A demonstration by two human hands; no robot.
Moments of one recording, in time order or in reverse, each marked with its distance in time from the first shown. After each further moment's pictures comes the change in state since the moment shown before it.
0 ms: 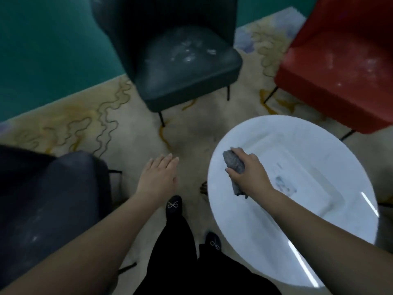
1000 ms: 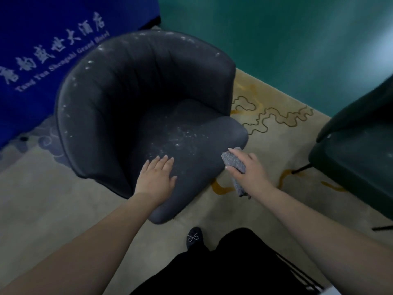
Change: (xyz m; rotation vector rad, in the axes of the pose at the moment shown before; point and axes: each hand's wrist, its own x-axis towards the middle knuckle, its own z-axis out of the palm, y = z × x) left_hand -0.352 -0.257 0.114 -0.384 0.192 -1.130; right_hand -0.058 -0.358 0.315 -0.255 -0.767 -0.841
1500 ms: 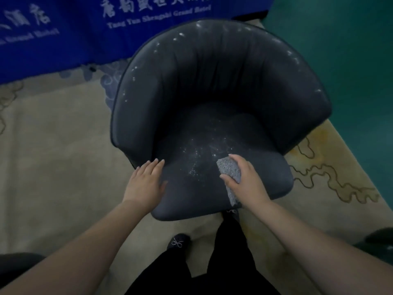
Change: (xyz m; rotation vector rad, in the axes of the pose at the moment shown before) left_hand -0.009 -0.069 0.037 -0.298 0.051 -0.565; right_hand 0.144 -0.068 0.076 -0.106 -0.367 -0.335
